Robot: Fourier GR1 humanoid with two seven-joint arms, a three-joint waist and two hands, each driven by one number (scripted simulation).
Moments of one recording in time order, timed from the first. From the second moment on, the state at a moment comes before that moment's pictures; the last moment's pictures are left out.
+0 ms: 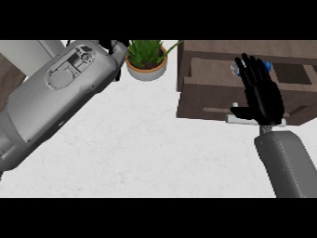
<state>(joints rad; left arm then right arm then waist) -1.24 0.34 -0.63 -0.92 0.57 0.80 0.22 -0.45 -0.18 -0.03 -1.11 1.18 -0.43 -0.12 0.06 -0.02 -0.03</state>
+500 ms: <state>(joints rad) -1.14 0.44 -0.63 -1.09 0.55 0.78 0.28 -0.67 -0.19 -0.13 -0.79 1.21 -0.61 -0.13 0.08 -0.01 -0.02</state>
